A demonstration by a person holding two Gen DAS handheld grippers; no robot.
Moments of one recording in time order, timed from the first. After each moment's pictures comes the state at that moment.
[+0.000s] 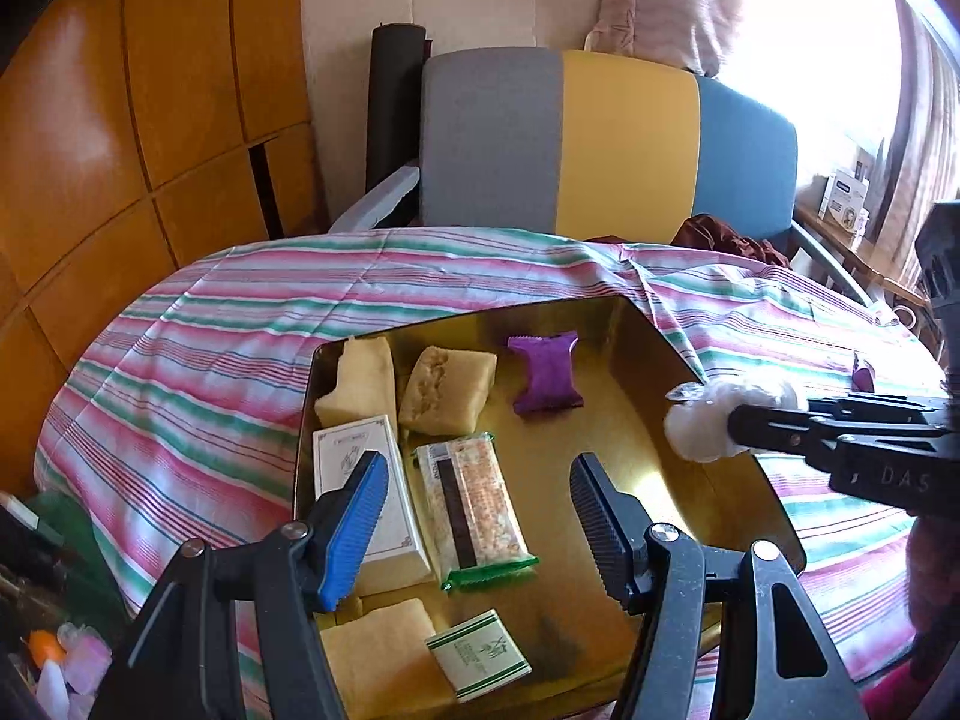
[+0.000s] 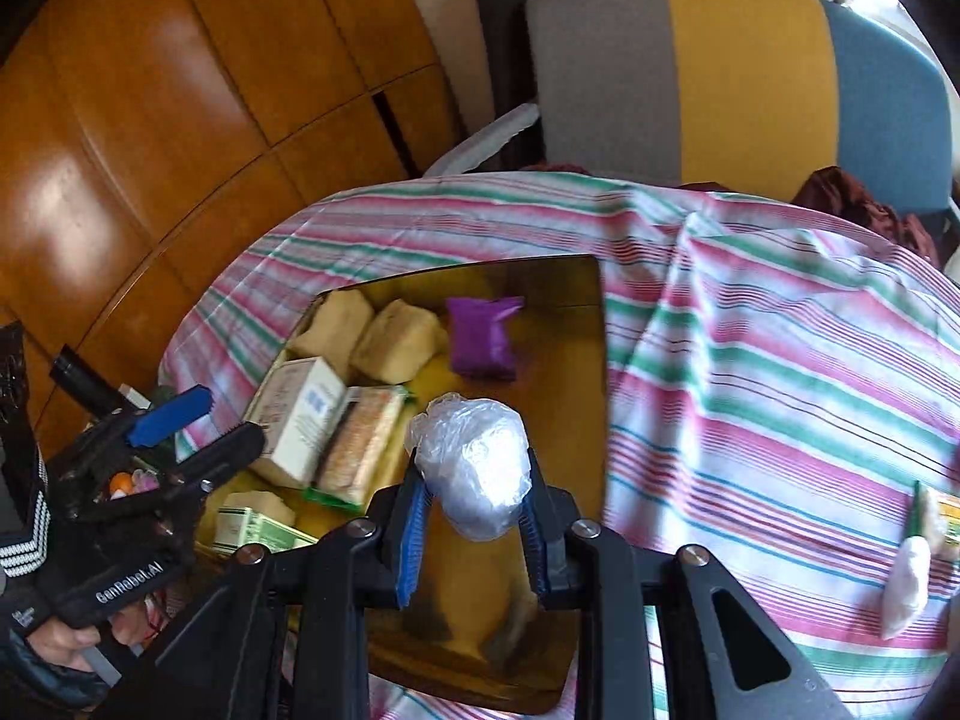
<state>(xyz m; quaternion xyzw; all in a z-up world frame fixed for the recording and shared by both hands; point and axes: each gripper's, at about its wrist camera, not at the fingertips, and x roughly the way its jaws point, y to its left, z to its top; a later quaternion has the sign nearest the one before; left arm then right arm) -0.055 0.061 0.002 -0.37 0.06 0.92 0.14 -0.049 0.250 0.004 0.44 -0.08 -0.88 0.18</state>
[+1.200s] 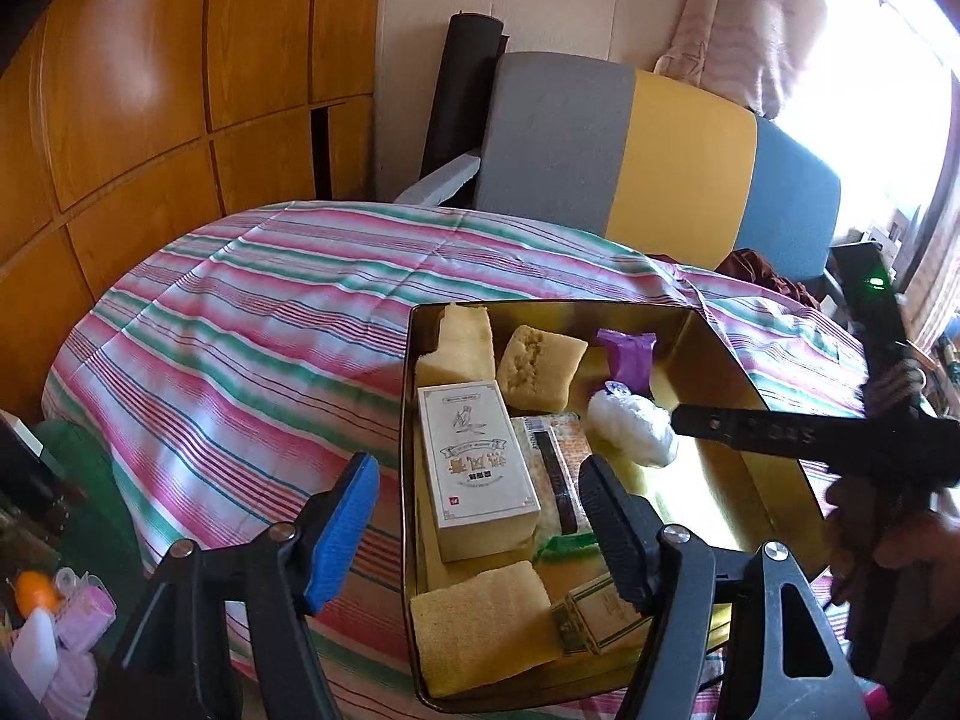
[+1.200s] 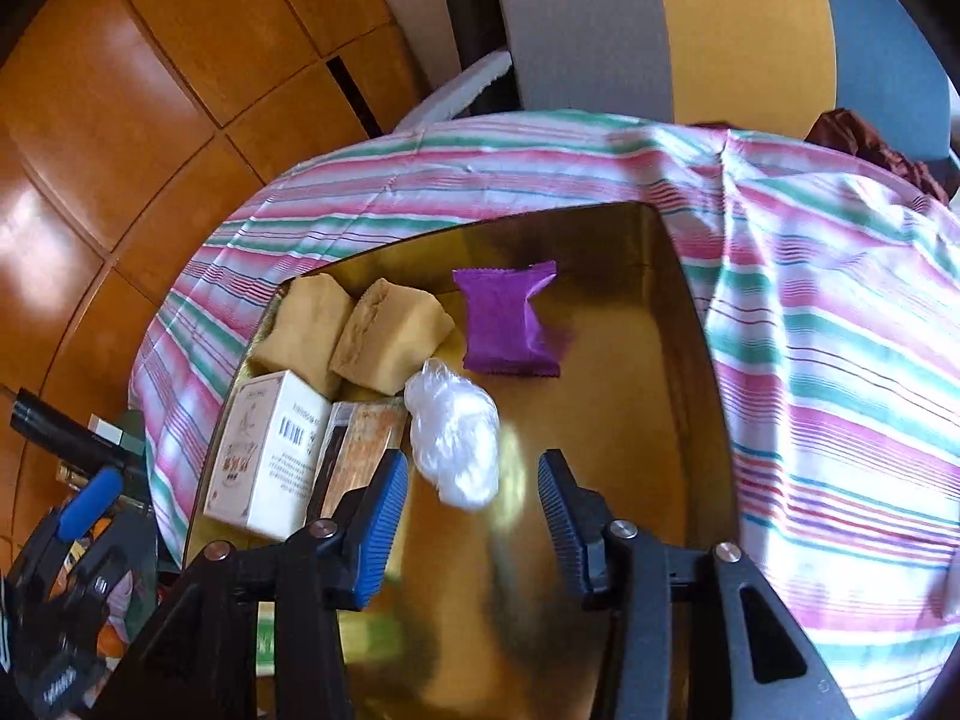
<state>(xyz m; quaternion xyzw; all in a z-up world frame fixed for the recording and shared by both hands) -0.053 -0.007 -0.005 -0.38 -0.01 0.92 0.10 -0.095 0.204 -0.034 0.49 -0.11 -0.86 0.13</state>
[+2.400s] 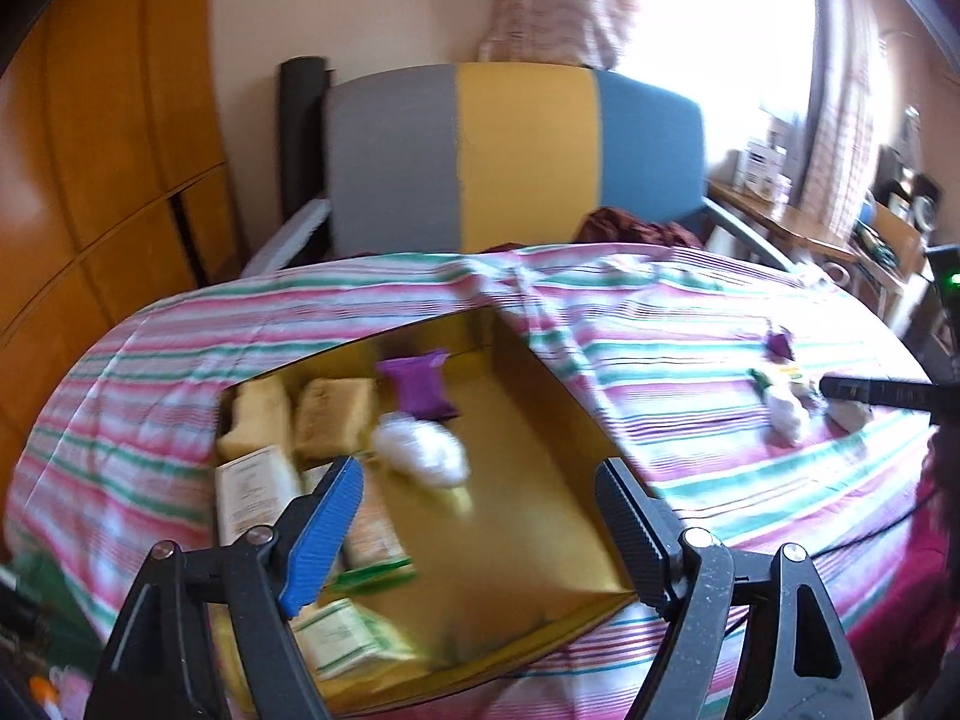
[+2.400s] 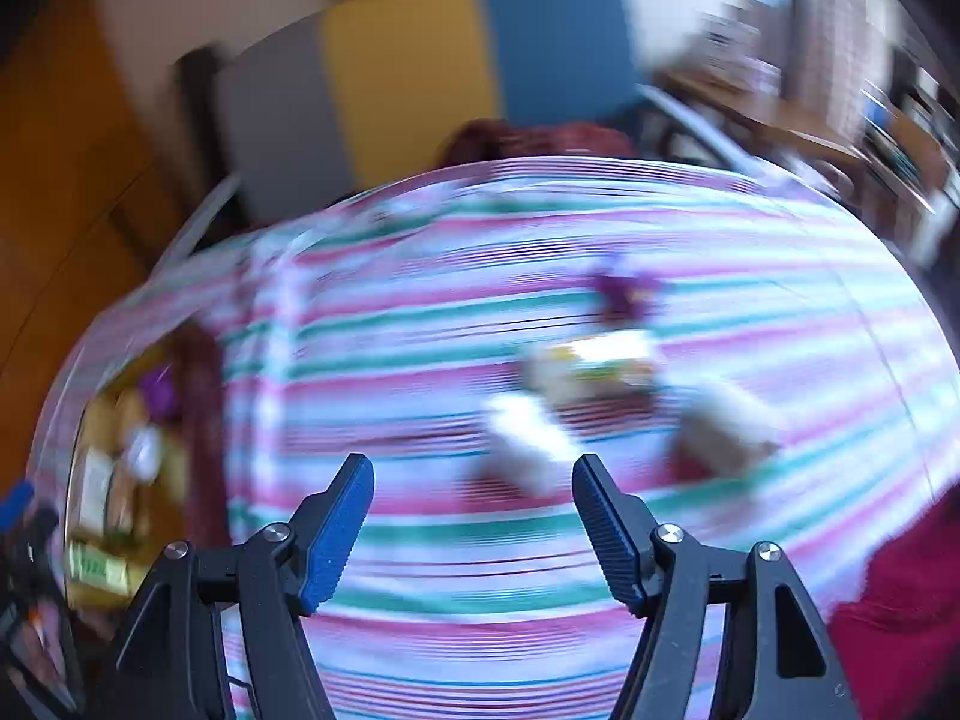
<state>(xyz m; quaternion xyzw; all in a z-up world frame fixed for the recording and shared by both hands) -0.019 0.126 0.024 -0.34 0.09 0.90 0.24 0.058 0.458 0.011 0.43 -0.18 -0.87 -0.17</state>
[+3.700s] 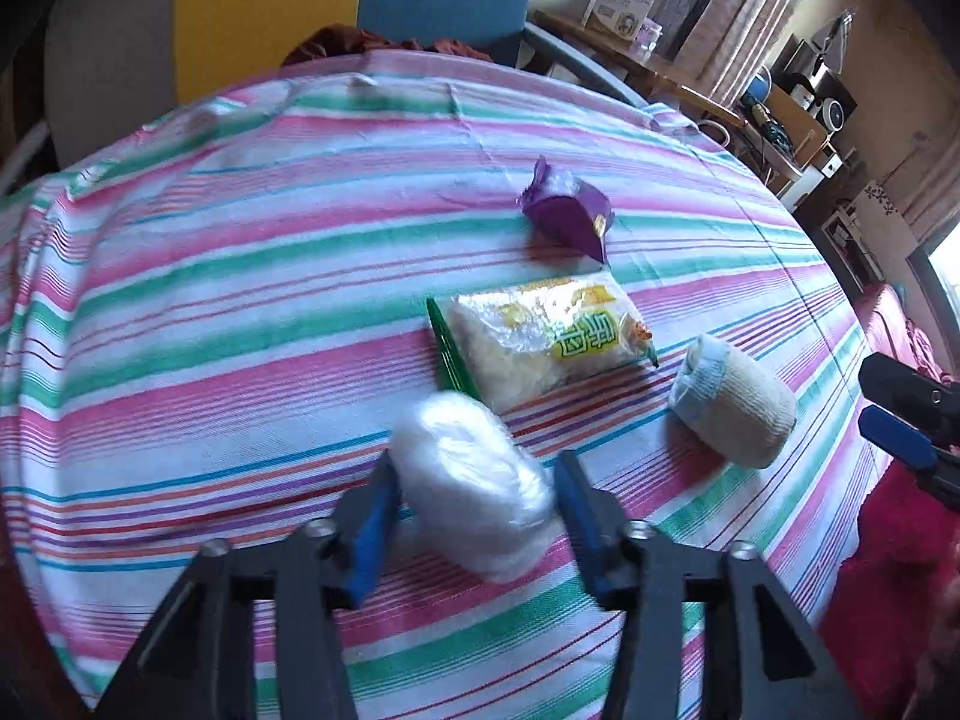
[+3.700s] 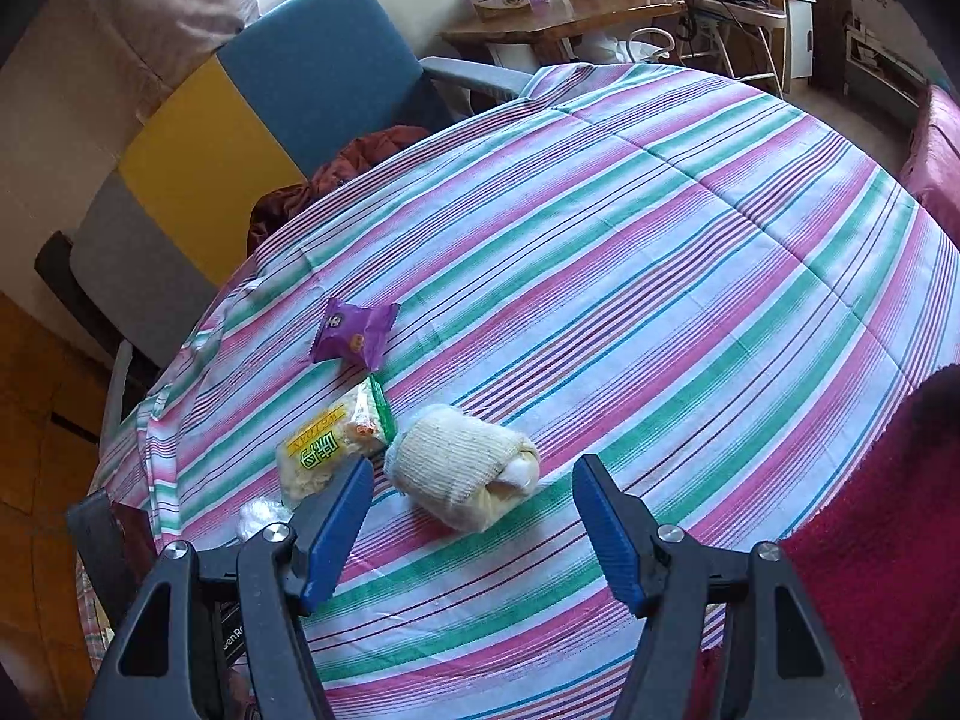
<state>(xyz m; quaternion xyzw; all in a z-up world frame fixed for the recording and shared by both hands) -0.034 0.452 -0.090 -0.51 0.11 0.76 0.39 0.117 0.619 -0.020 0.40 -0.35 -0.81 -0.26</state>
